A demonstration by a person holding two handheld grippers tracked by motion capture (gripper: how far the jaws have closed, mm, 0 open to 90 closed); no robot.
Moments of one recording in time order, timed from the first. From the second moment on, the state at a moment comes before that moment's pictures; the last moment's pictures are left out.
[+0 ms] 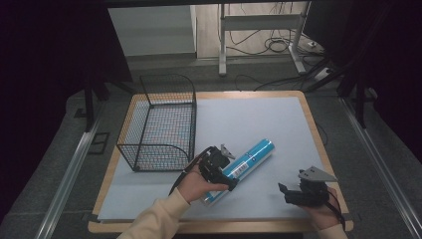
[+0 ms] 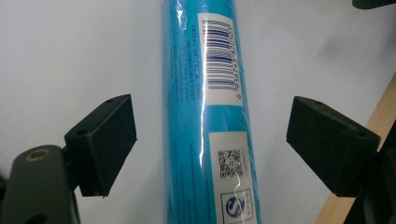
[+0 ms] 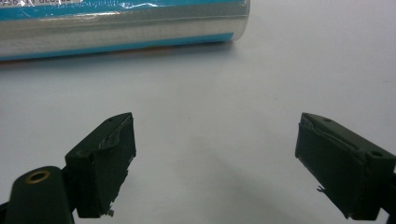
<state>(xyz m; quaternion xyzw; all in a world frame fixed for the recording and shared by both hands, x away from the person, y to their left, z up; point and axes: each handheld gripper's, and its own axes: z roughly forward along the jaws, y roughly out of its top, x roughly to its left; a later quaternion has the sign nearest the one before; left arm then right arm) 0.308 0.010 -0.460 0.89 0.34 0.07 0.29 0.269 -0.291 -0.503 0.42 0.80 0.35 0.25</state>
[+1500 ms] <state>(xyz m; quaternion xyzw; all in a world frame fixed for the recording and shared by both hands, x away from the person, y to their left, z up) 0.360 -0.043 -0.494 0.92 0.36 0.01 0.18 0.269 -0.291 -0.503 0.41 0.80 0.35 0.25</state>
